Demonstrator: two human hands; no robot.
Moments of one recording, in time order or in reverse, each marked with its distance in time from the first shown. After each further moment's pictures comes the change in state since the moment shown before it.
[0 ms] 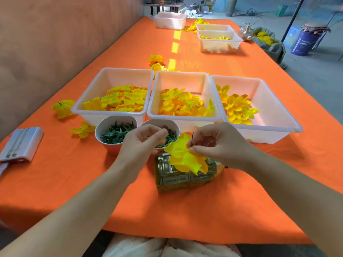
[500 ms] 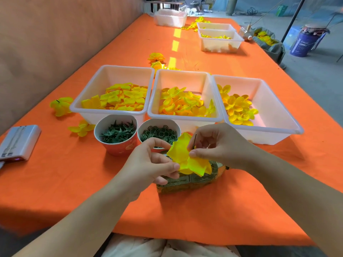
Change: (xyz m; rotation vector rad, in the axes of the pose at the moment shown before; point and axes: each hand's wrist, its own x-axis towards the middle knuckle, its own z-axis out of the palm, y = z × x) left_hand -0.022 -0.011 0.002 -0.037 -0.206 -0.253; right_hand 0.007 0.005 -0.001 0.002 -0.065 0.008
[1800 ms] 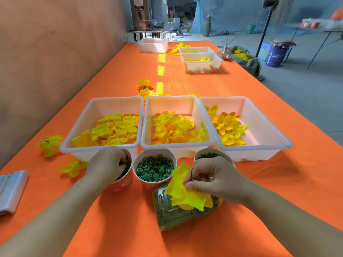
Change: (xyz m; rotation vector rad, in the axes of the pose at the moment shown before) left_hand 0.095 0.028 -0.106 1.442 0.262 0.227; right_hand -0.005 0.010 0.010 0.126 0.078 -0.062
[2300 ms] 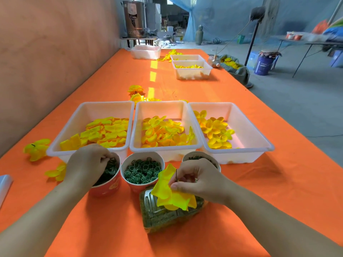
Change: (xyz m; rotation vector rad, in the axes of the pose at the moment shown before) left_hand -0.007 -0.006 -0.007 -0.139 0.338 0.009; right_hand -0.001 -0.004 0.002 0.002 0.016 0.008
